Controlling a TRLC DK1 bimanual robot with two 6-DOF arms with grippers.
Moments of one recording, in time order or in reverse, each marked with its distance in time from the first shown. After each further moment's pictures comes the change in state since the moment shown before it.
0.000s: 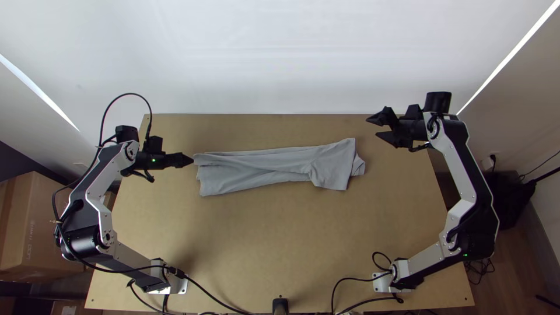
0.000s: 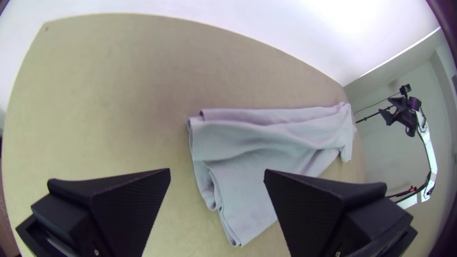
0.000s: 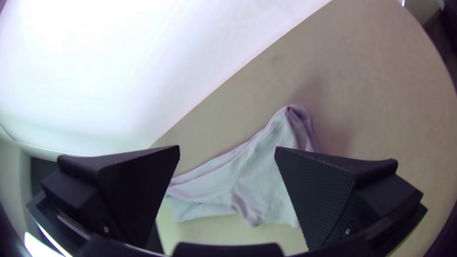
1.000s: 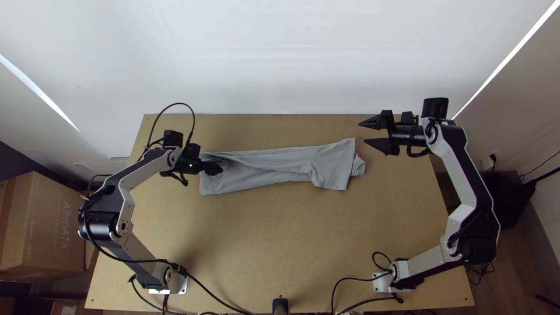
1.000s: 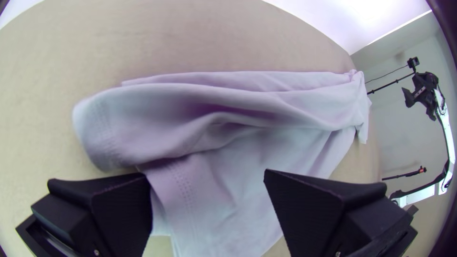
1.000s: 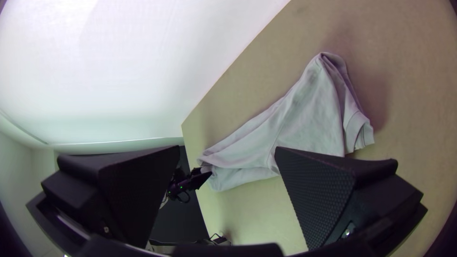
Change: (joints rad) left arm -0.290 0.128 -0.074 0.222 -0.139 -0.151; right arm 0.008 -0.037 -0.065 -0.014 -0.214 0.097
